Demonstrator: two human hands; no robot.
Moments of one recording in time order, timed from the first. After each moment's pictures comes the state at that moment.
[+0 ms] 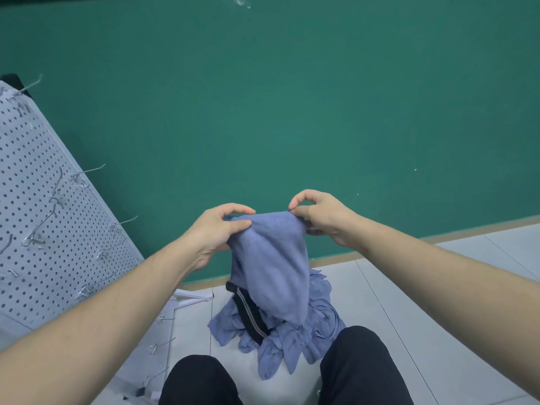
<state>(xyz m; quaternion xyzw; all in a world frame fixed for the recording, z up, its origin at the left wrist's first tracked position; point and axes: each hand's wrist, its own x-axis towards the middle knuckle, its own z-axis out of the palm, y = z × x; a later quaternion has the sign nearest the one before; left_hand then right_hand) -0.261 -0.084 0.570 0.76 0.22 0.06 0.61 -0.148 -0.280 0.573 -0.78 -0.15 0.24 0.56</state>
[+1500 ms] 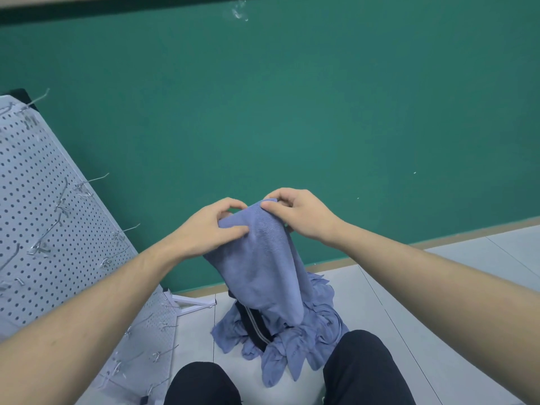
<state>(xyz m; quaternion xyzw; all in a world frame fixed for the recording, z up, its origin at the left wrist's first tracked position) -0.273 -0.065 0.598 0.93 0.05 0.06 0.36 -0.168 -0.258 0.588 -0.77 -0.36 0.11 0.51</state>
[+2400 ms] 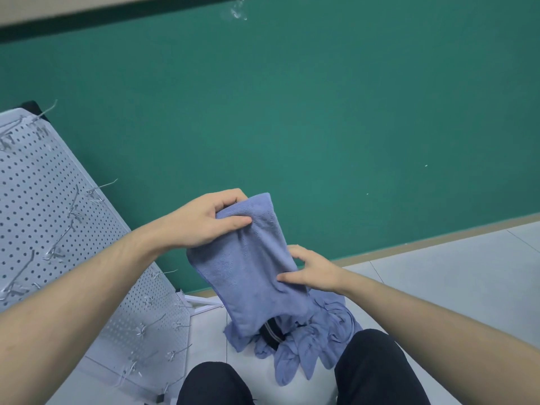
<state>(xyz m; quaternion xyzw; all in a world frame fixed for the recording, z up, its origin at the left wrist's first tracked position) -0.283 -0.069 0.639 0.93 -0.10 0.03 0.35 -0.166 -0.274 0.464 -0.76 -0.38 0.24 0.47</state>
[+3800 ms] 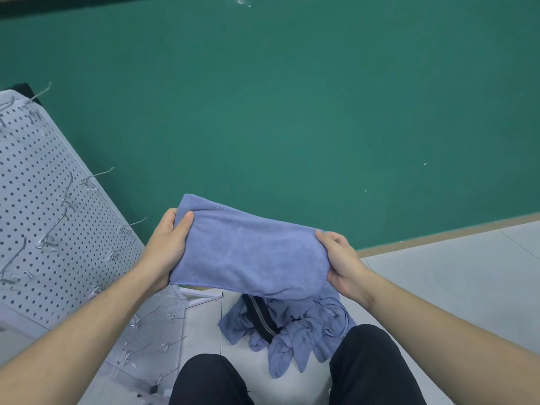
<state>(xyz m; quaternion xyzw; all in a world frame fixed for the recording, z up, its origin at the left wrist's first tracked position) -0.310 -0.039 0.560 0.74 0.25 0.23 0.57 -0.168 -0.293 0.469 -0.52 0.04 0.29 0.80</state>
